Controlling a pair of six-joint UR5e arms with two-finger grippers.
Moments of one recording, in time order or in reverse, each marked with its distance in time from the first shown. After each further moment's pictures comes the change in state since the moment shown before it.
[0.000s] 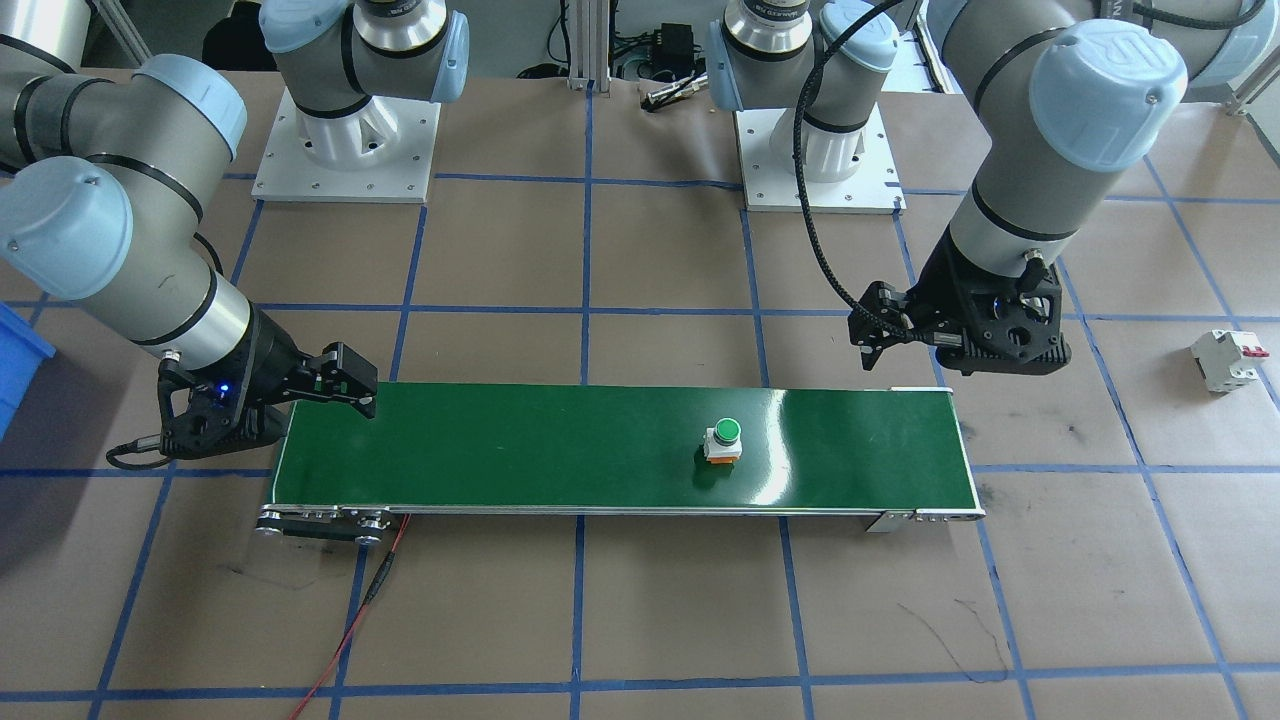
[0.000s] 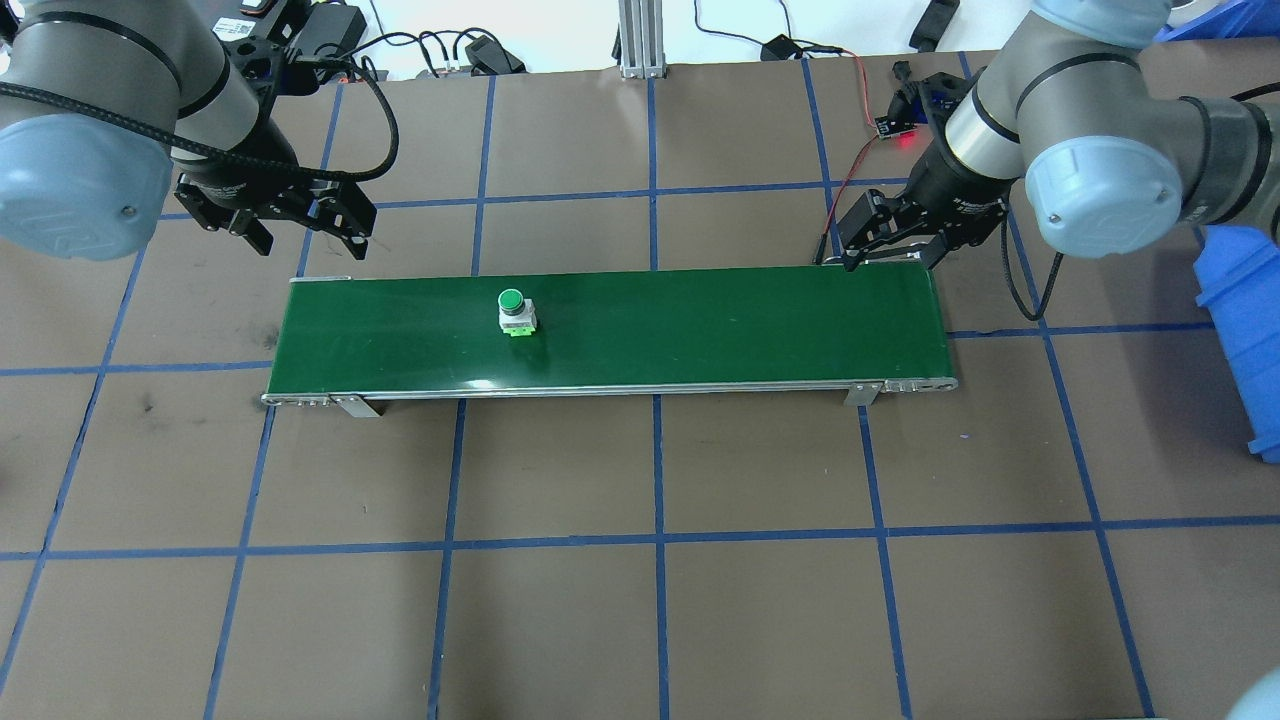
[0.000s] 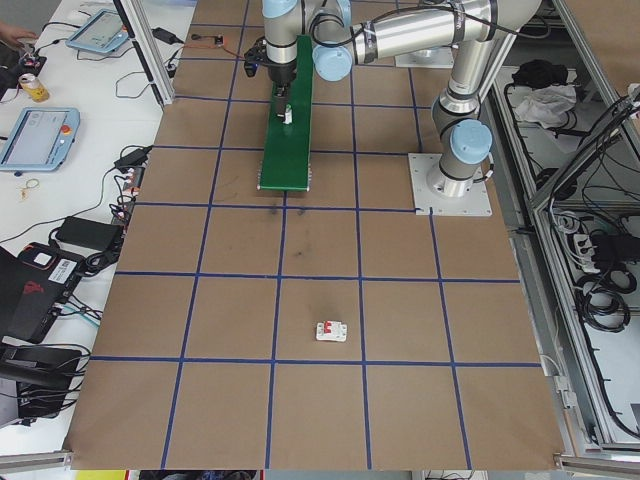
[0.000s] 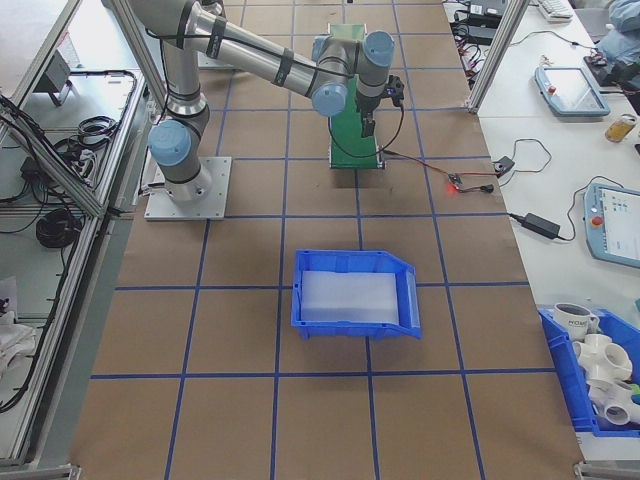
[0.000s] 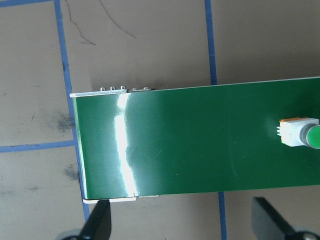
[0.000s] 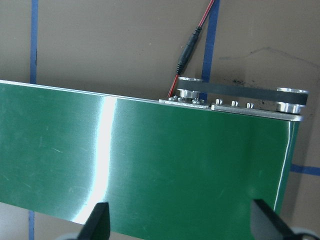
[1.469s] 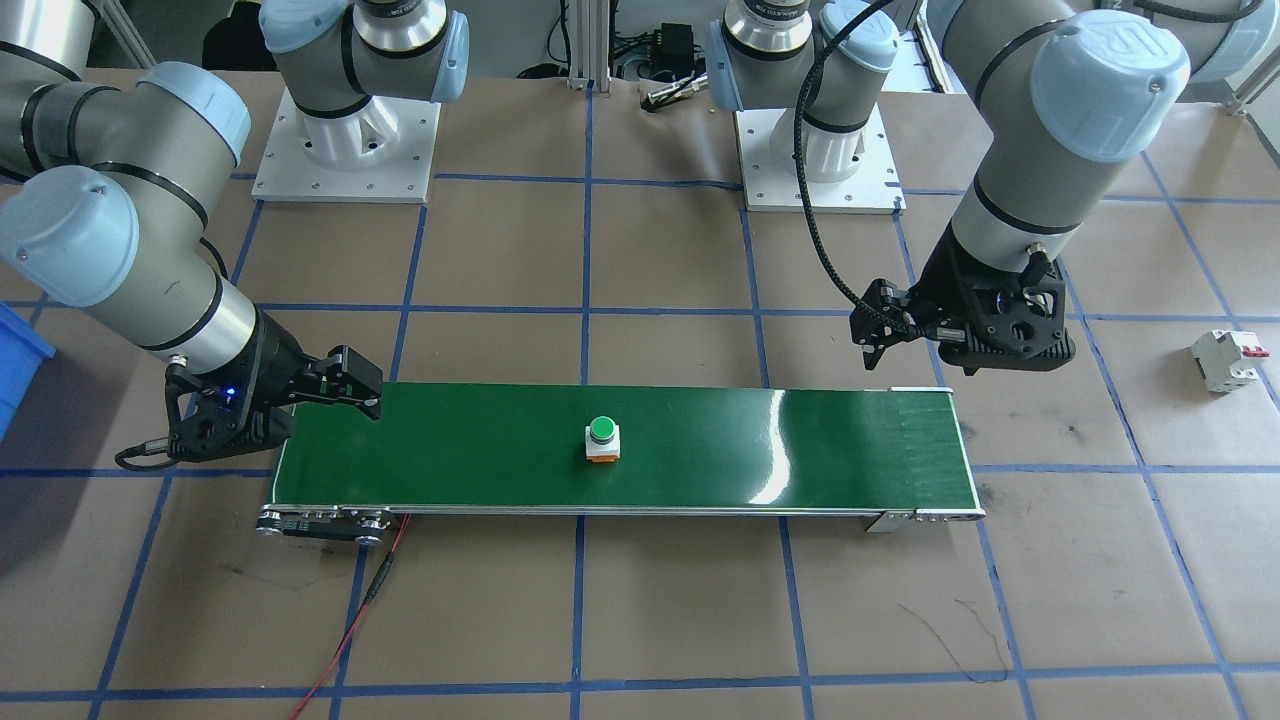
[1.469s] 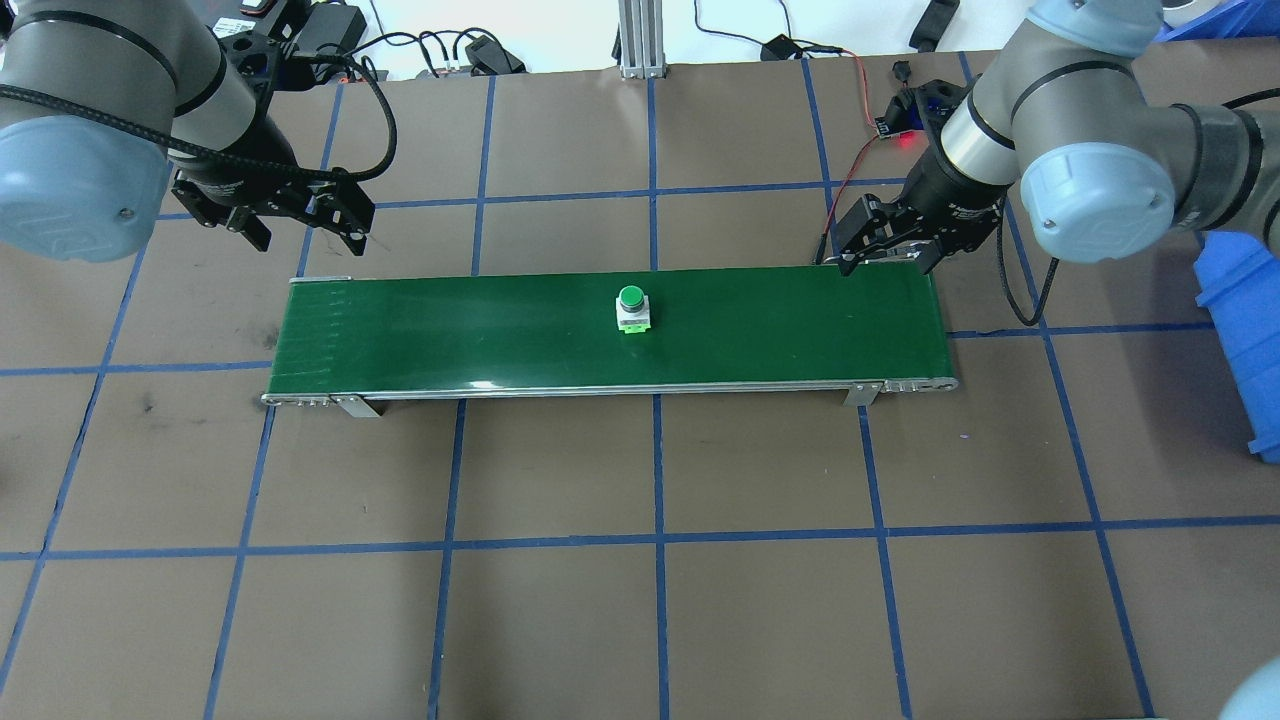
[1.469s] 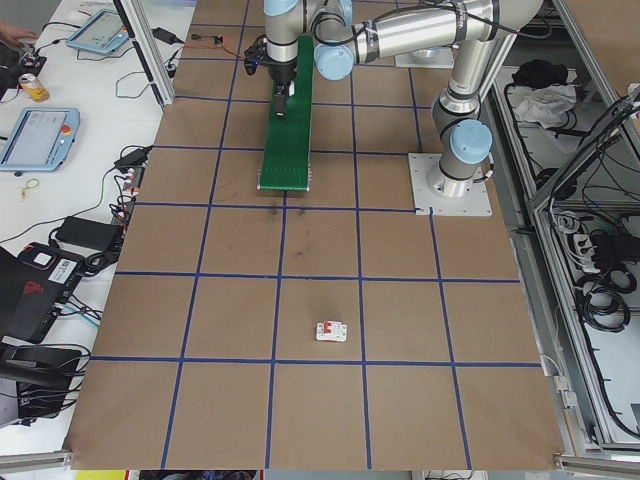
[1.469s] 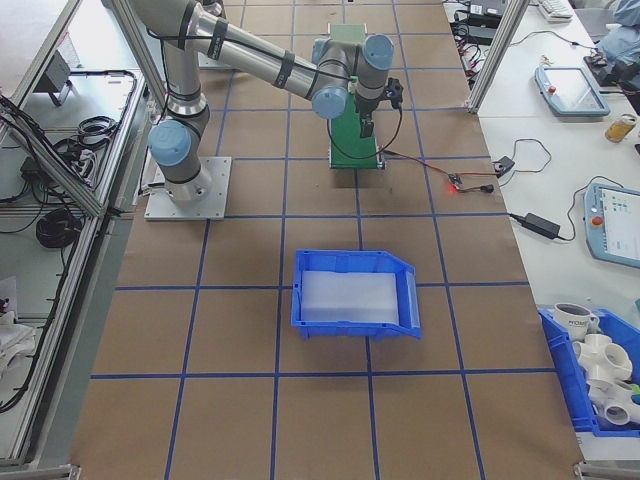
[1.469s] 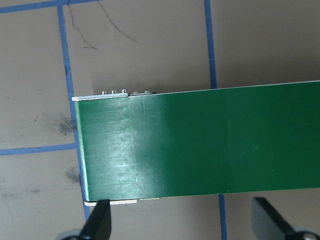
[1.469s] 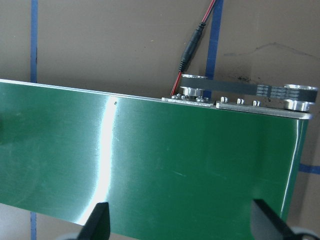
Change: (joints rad) left arm 0.000 0.006 -0.002 0.012 -0.001 0.000; right arm 0.001 0.006 0.009 -0.007 0.009 0.007
